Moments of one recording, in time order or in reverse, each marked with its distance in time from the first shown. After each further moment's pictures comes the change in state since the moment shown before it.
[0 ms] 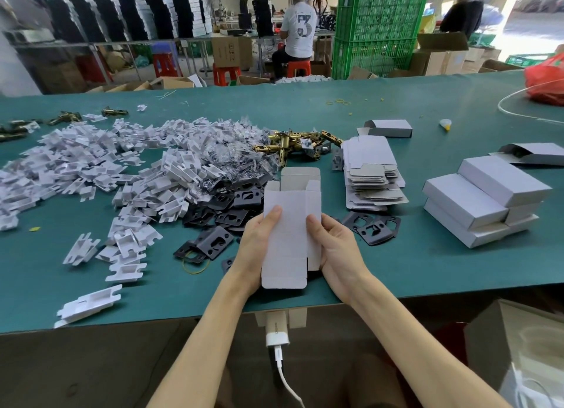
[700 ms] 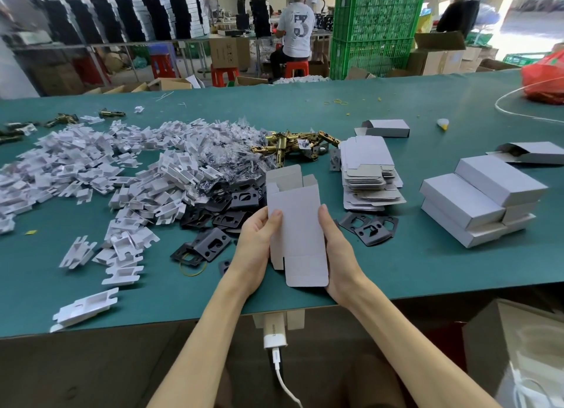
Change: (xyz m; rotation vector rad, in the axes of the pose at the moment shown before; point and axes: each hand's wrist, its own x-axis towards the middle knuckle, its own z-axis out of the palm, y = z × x) left_hand 0.013 -0.014 -0.004 0.089 -0.015 0.142; right_hand -0.011 -0.011 0.011 -0.015 0.011 0.139
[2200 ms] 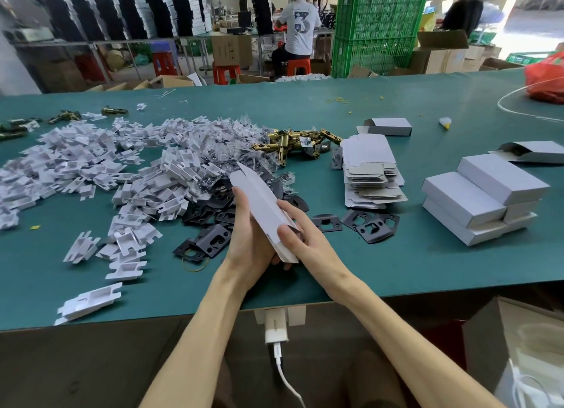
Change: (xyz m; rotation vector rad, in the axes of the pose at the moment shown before) left_hand -0.010 0.018 -0.002 -0.226 -0.143 -0.105; right_hand 0.004 0.013 0.010 -0.551 -0.218 -0.232
